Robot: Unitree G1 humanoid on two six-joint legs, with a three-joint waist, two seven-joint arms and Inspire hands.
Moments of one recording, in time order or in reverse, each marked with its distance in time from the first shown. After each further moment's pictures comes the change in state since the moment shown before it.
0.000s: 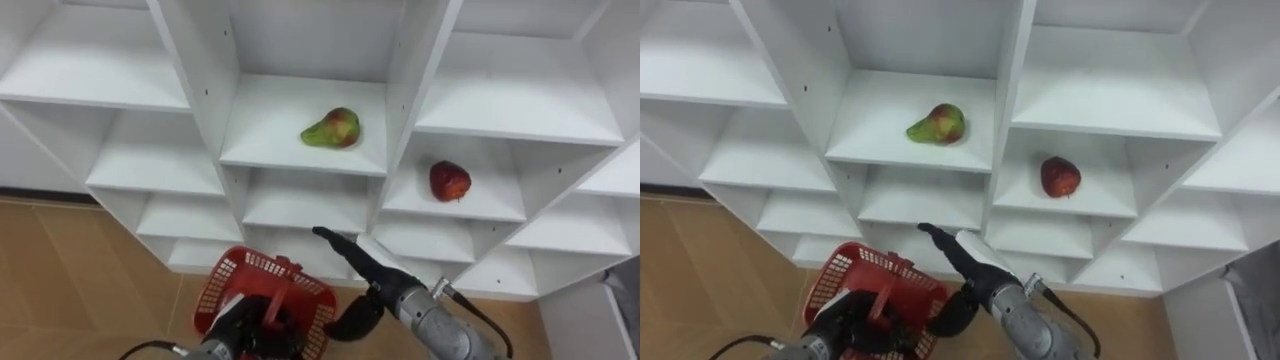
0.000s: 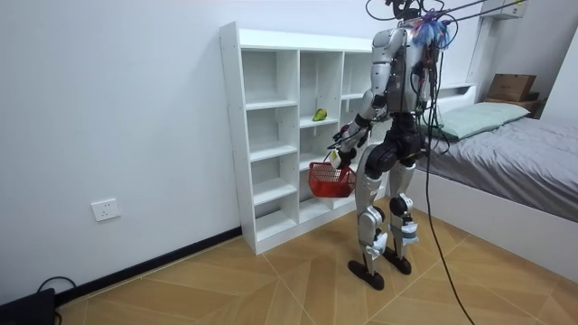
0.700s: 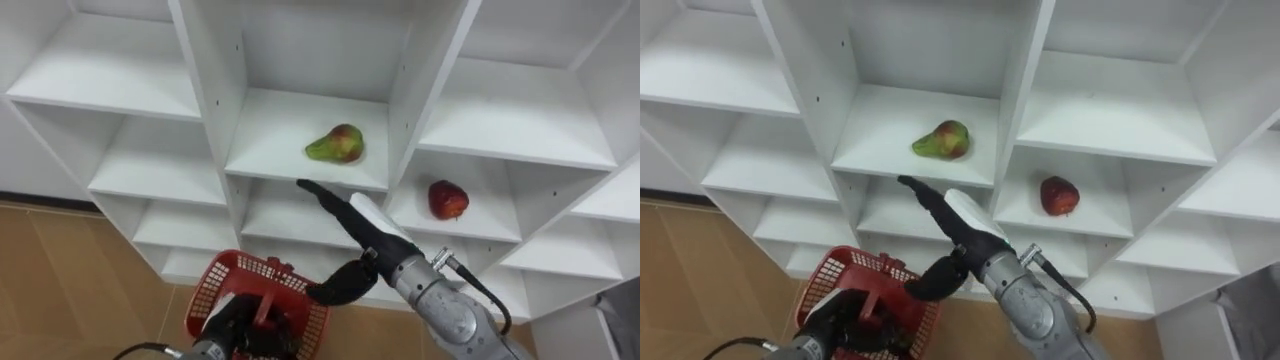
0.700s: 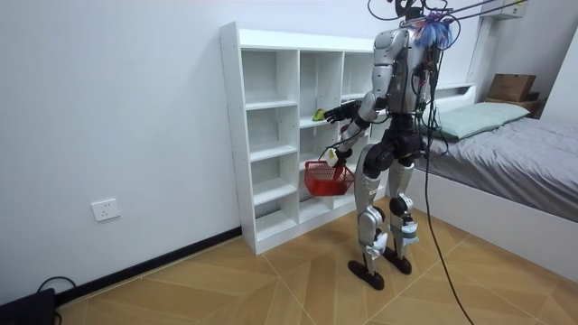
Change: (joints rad) left arm 0.021 0.003 0.042 -0.003 0.037 -0.001 0.032; right arm -0.027 0.001 -0.045 -0.180 0.046 -0.010 0.007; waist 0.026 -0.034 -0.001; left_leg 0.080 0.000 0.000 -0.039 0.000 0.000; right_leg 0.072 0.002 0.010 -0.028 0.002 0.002
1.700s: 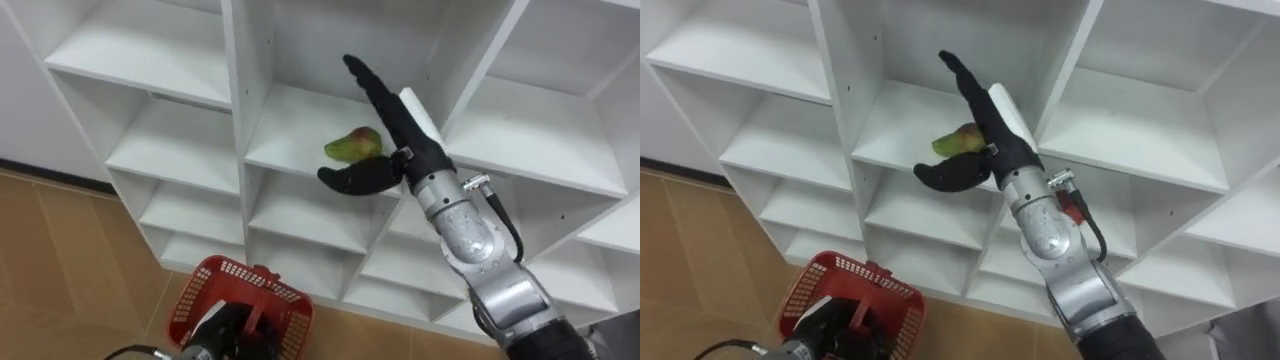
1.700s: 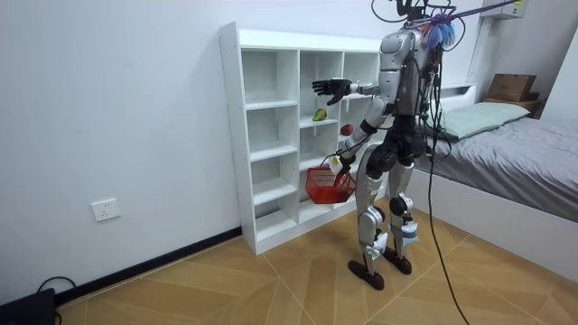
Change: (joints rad) left arm 0.007 0.004 0.066 -0.003 0.106 0.072 -0.058; right arm -0.219 0.004 -0.145 0.030 0.192 0.001 -0.185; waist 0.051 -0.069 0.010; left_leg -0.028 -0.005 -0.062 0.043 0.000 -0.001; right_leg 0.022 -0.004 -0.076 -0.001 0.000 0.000
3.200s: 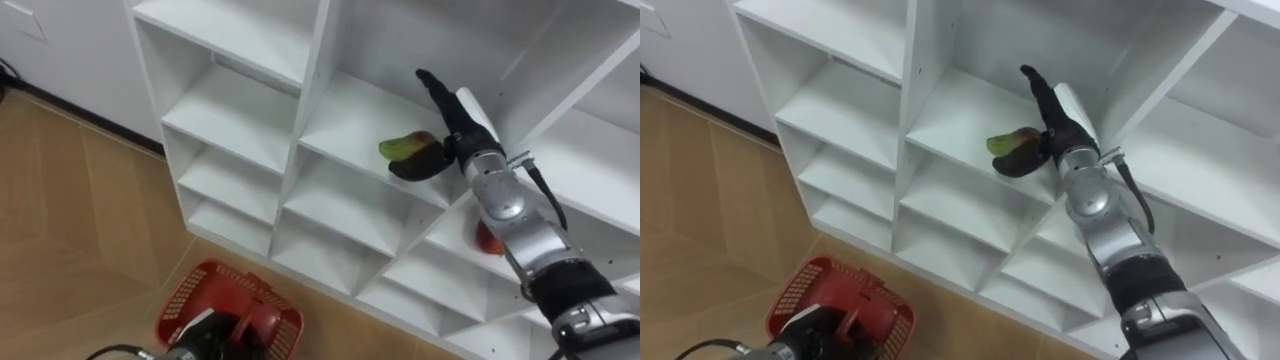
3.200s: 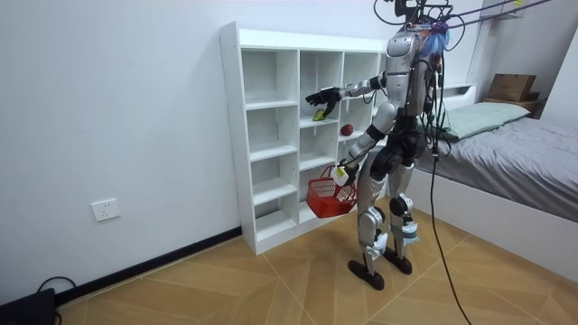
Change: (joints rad) left arm 0.005 0.038 0.069 -0.036 0.086 0.079 -0.069; right arm -0.265 -0.084 -0.046 0.540 -0.061 0.026 -0.005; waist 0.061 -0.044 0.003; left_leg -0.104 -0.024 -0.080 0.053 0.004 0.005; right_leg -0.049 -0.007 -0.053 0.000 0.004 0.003
